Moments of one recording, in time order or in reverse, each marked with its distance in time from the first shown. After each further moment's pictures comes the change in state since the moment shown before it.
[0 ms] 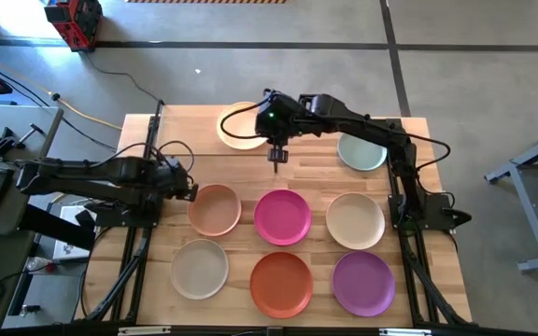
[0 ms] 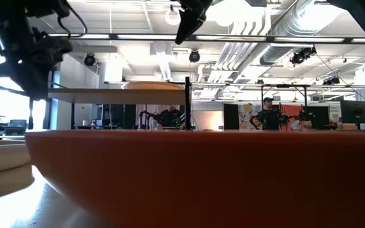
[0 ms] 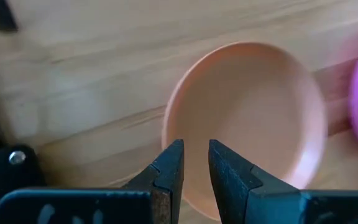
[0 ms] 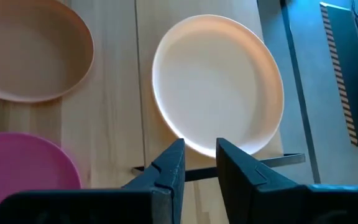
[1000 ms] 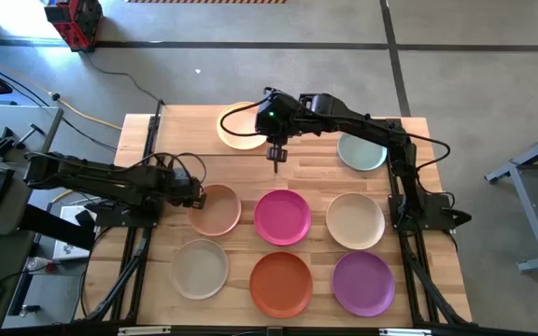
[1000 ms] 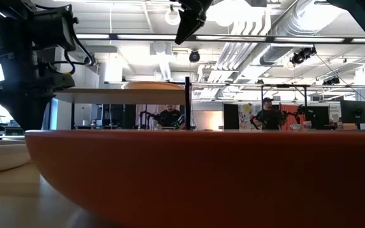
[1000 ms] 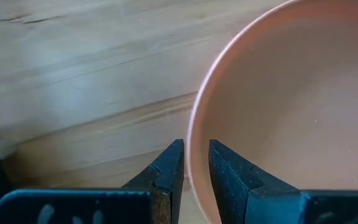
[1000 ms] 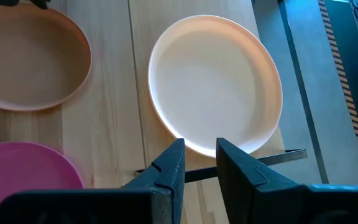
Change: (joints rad) left arm -0.013 0.202 -0.141 0.209 0.035 -0.035; right arm 0.000 0.000 0.000 0.005 0.000 0.044
